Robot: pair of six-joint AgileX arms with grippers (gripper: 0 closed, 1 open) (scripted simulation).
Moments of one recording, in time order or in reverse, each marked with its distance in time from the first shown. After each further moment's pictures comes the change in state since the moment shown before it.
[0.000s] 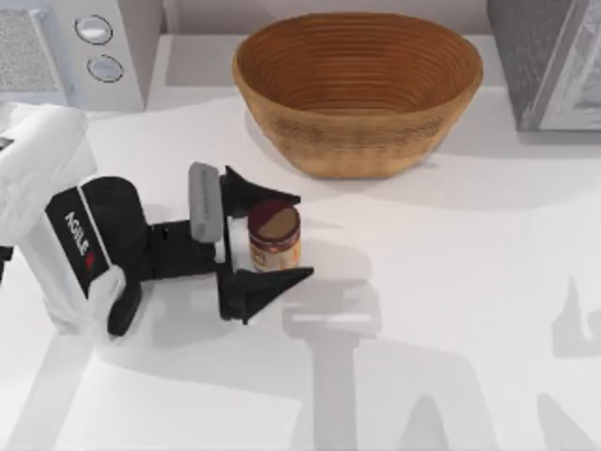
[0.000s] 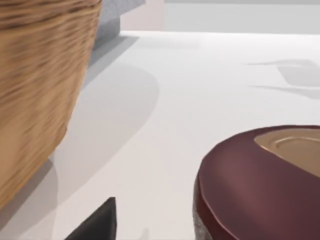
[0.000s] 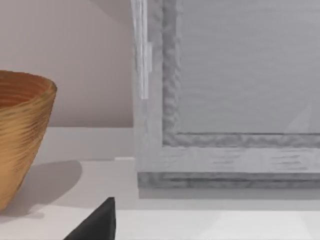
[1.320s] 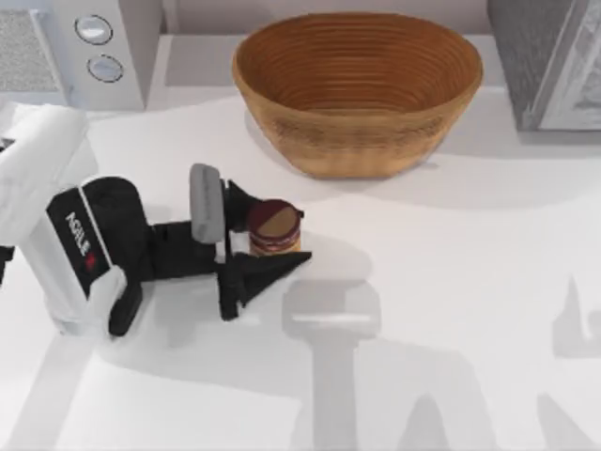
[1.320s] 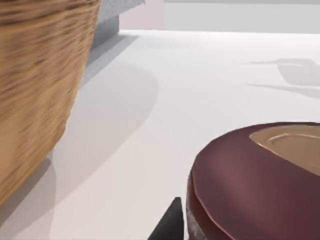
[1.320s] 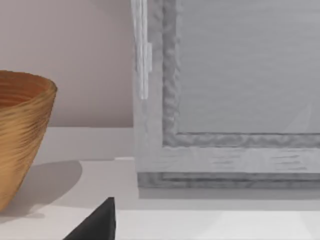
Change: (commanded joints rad) left arm 0.004 -0.003 -0.003 -0.002 0.002 0.002; right arm 0.000 0.000 0.000 0.000 0.000 0.000
